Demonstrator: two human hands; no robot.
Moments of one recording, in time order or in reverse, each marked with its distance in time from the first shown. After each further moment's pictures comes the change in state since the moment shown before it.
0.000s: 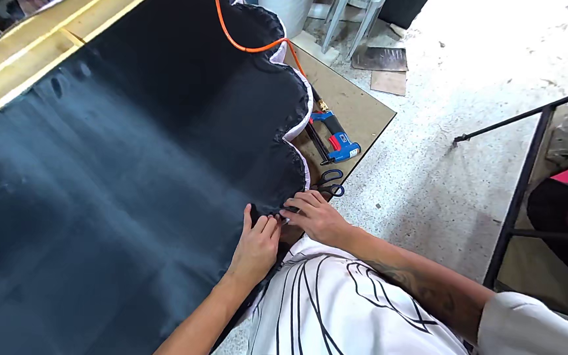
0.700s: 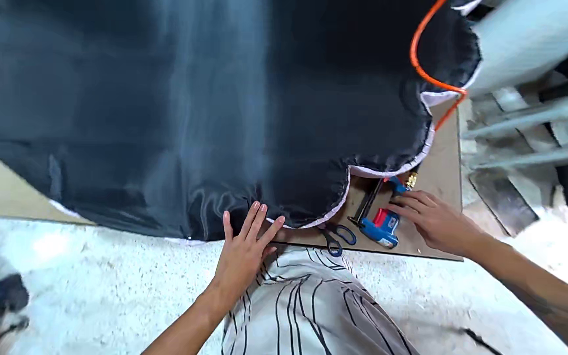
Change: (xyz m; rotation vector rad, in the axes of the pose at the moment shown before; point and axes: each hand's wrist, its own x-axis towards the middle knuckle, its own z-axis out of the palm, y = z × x) left_hand 0.033 0.131 0.046 0.093 0.010 -1.024; right_hand 0.098 0.343 -0.110 -0.091 -0.835 -0.605
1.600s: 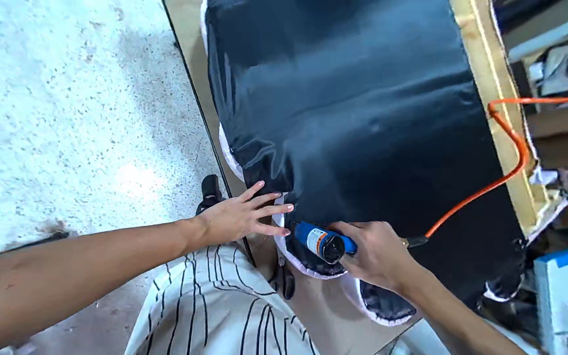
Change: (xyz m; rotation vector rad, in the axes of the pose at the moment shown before) left_hand -0.011 0.018 0.022 -0.191 0.204 -0.178; right_hand 0.282 -0.140 -0.163 -0.235 -0.209 -0.761
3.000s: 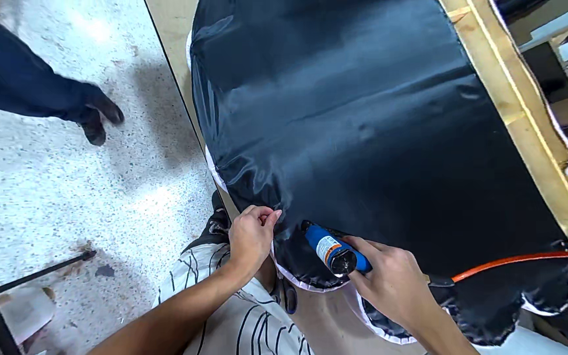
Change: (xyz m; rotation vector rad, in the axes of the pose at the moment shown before) left_hand 0.085 0.066 -0.009 -0.569 0.504 -1.361; right_hand -0.045 0.015 0.010 -0.004 0.205 0.238
